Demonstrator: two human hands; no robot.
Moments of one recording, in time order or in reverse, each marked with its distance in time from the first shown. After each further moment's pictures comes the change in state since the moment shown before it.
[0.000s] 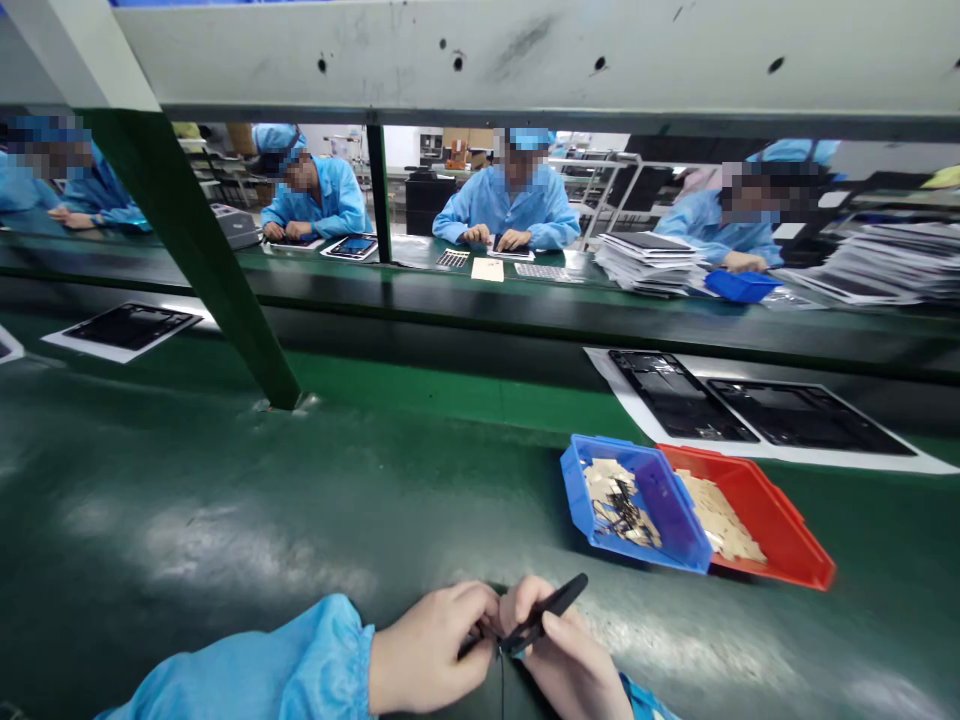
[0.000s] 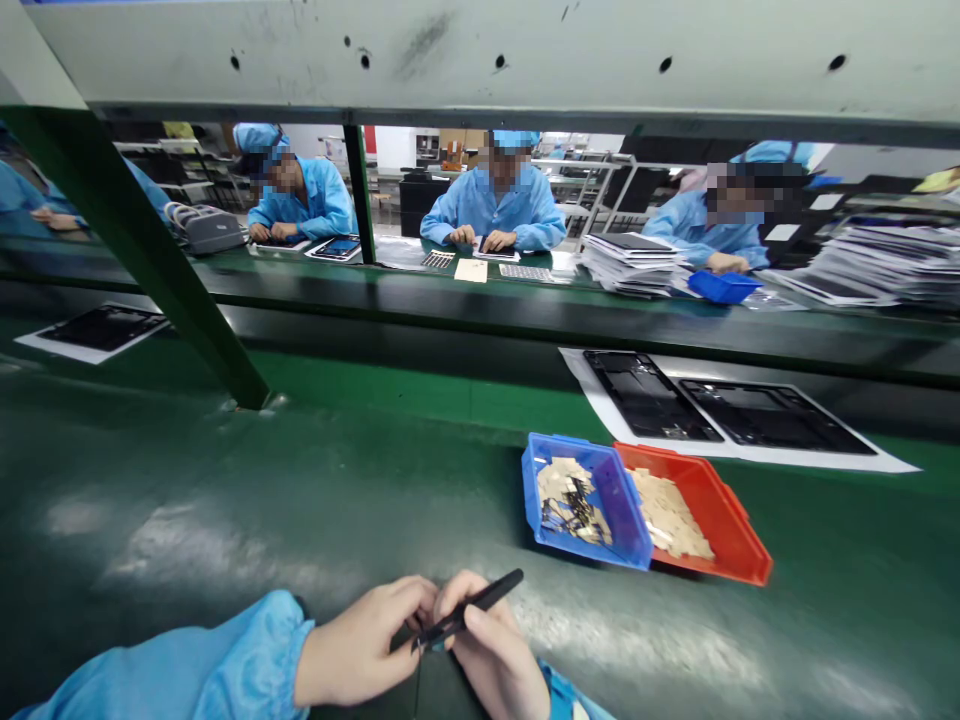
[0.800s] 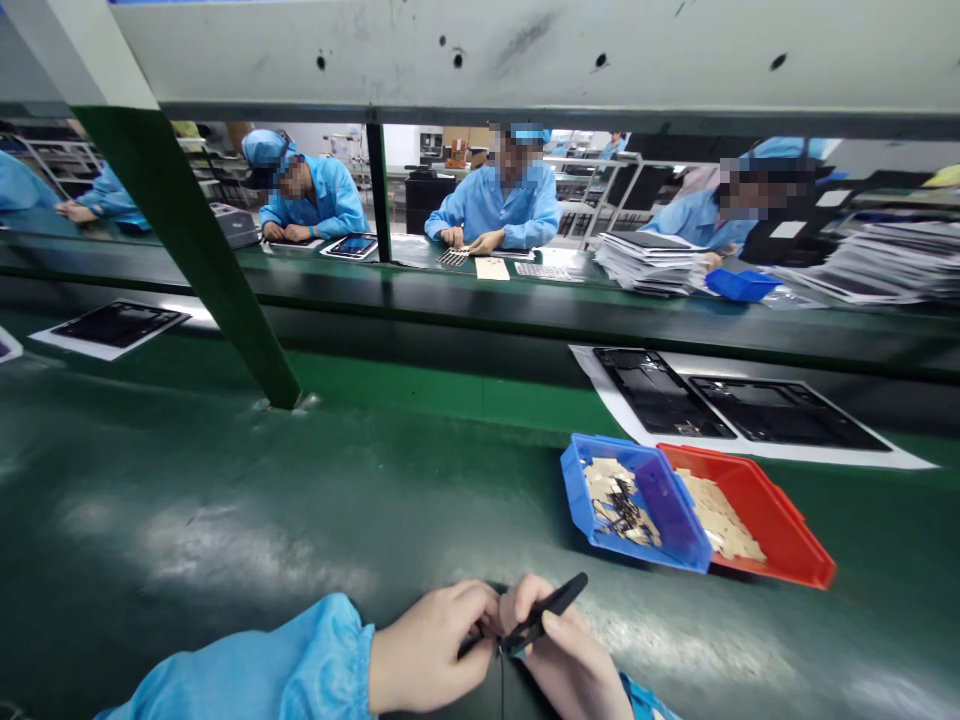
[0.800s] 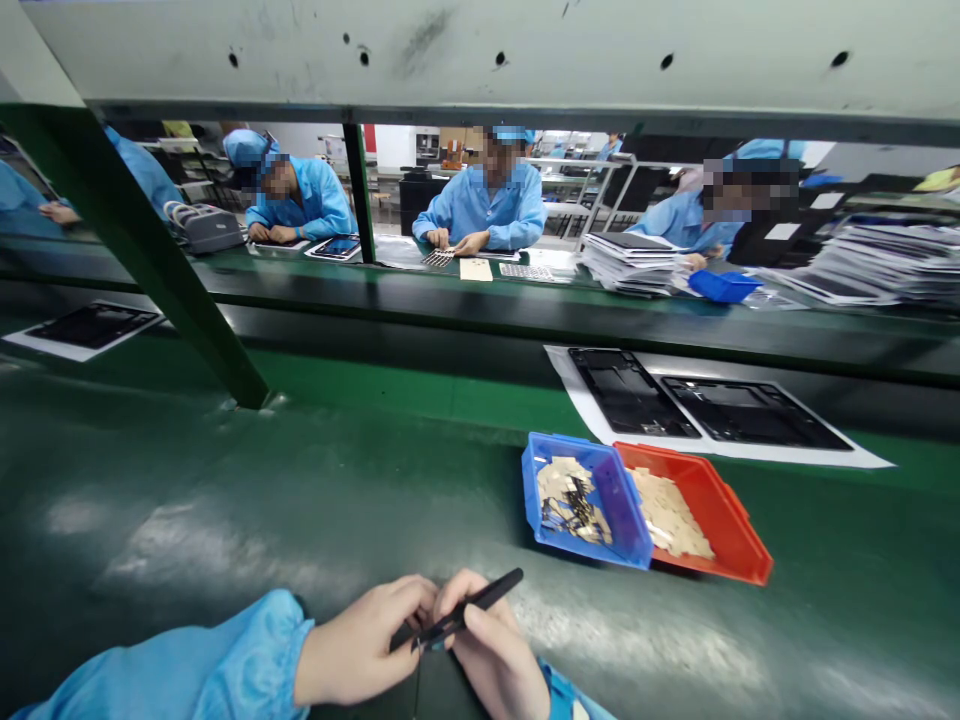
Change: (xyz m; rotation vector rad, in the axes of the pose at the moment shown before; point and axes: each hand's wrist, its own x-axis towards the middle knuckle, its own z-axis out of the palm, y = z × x) left_hand -0.001 0.000 0.000 0.018 -0.005 -0.007; right_hand -0.001 -0.004 0.006 0.020 -0.004 0.006
